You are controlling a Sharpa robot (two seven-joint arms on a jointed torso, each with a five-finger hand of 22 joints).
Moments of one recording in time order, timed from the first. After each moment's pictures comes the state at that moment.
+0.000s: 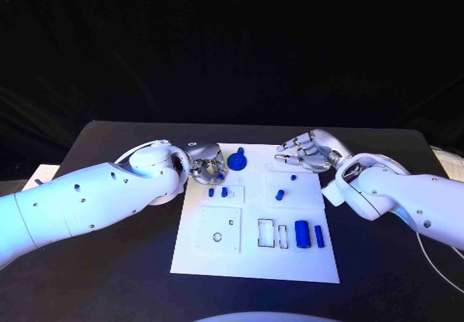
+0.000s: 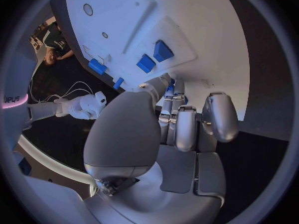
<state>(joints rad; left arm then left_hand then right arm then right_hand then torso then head) 1.19 -0.70 0.02 1.44 -1.53 -0.07 -0.16 1.45 -0.16 0.47 0.09 0.11 1.13 0.14 0.07 0.12 1.24 0.07 0.07 0.08 1.47 -0.02 1.39 1.21 0.08 1.46 0.08 1.19 1.31 1.14 -0.91 0.02 1.58 -0.90 -0.44 0.07 1.36 -0.01 -0.06 0.23 0.37 1.02 0.14 0.07 0.10 1.40 0.06 1.18 1.31 1.46 -0.02 1.39 1.31 0.03 1.46 0.09 1.48 1.31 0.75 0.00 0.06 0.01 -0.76</state>
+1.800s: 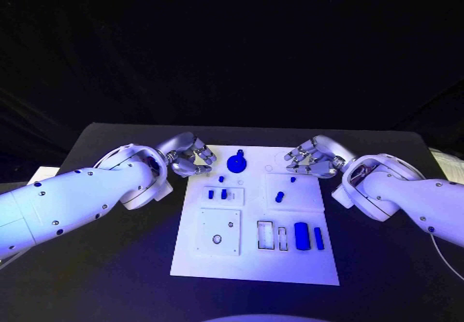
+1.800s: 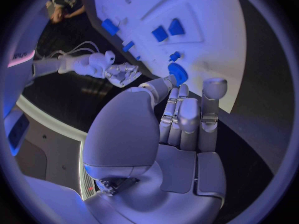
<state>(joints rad) 1.19 -0.83 0.02 1.49 -1.09 -0.27 0.00 1.42 -0.19 0.58 0.04 0.11 1.01 0.19 0.08 0.07 1.11 0.12 0.08 0.07 1.40 0.02 1.22 0.91 0.14 1.37 0.12 0.67 1.31 1.14 -0.94 0.02 1.55 -1.11 -0.37 0.01 1.56 -0.05 0.05 0.21 0.28 1.07 0.14 0.07 0.10 1.12 0.07 0.13 0.42 1.46 -0.01 1.11 1.12 0.05 1.40 0.10 1.41 1.31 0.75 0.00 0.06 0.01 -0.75</state>
